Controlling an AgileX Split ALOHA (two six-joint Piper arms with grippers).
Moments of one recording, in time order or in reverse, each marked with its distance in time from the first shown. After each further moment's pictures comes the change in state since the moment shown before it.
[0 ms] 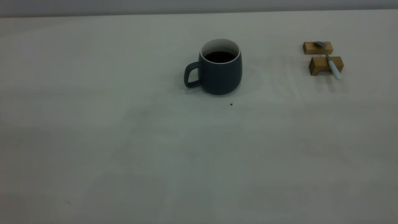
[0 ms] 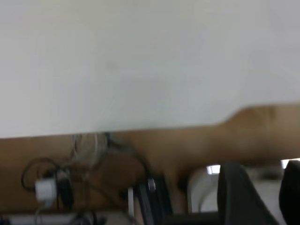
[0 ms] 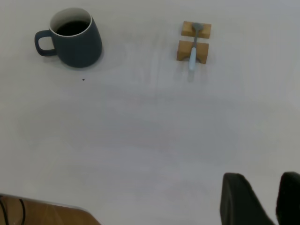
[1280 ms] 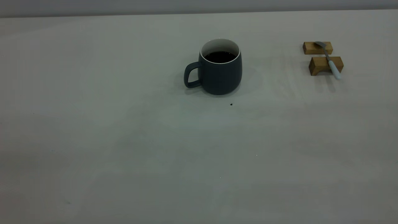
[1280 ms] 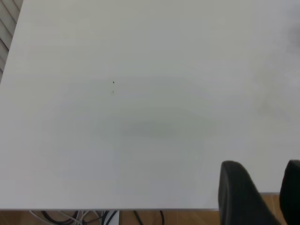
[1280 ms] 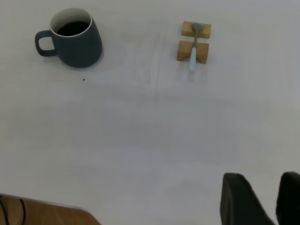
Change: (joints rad) left arm 0.046 -0.455 0.049 -0.001 0.002 0.015; right arm 0.000 0.000 0.000 0.001 0.000 0.001
